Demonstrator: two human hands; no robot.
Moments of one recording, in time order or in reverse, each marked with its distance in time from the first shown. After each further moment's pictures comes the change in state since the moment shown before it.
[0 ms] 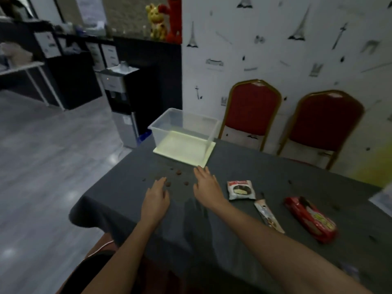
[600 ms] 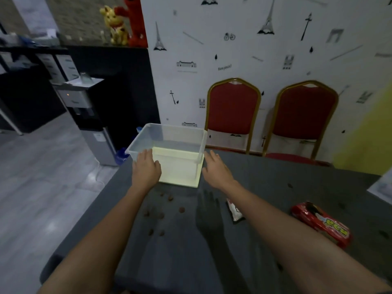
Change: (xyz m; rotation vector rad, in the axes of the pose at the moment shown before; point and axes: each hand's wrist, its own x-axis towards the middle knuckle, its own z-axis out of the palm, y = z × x) left_hand 0.199 0.043 -0.008 0.255 0.010 0.204; right_hand 0.112 0.055 -0.049 0.096 0.099 0.231
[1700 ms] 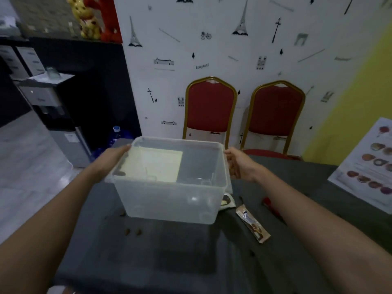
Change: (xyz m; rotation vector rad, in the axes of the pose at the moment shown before) left_hand 0.010 0.014 -0.071 -0.607 -0.396 -0.212; right_hand -0.052 0.071 -0.103 1.023 -0.242 0.379
